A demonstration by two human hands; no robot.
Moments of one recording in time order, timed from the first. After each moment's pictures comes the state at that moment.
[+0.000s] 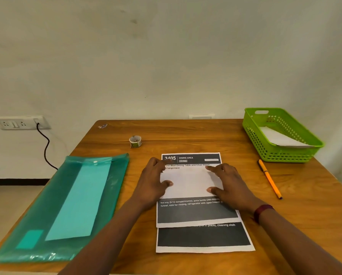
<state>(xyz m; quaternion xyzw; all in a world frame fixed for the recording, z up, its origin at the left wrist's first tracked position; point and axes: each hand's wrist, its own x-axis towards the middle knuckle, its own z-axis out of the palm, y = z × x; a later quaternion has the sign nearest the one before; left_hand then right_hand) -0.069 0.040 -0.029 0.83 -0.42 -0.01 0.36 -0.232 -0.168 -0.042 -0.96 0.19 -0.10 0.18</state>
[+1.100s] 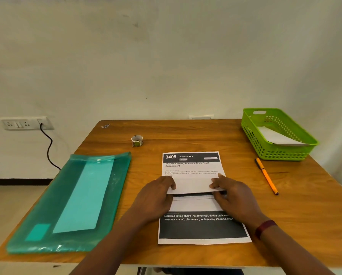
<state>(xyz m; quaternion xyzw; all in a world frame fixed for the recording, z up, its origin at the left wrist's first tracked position) -0.100 0.068 -0.039 0.84 -0.50 -0.02 0.21 -0.269 -0.142 -0.055 -0.95 0.16 -0.21 0.18</state>
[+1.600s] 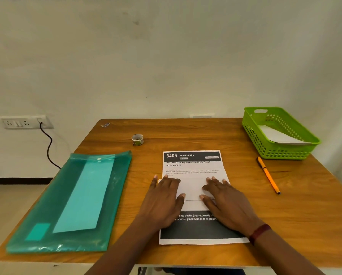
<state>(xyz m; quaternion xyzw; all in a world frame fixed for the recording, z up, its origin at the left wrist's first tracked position) -0.121 0.057 -0.047 0.87 -0.49 0.04 0.08 -0.264 -0.112 -0.048 -0.98 0.14 -0.10 0.06</state>
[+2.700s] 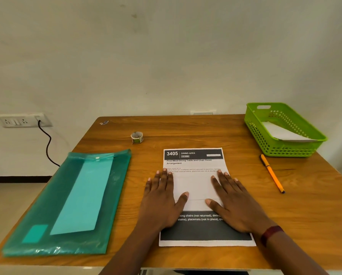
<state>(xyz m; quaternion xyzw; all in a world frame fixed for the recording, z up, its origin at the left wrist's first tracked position) -0.115 0.052 -0.069 0.92 -0.39 -0.03 0.07 -0.270 -0.131 -0.065 -0.98 0.18 0.01 0.05</state>
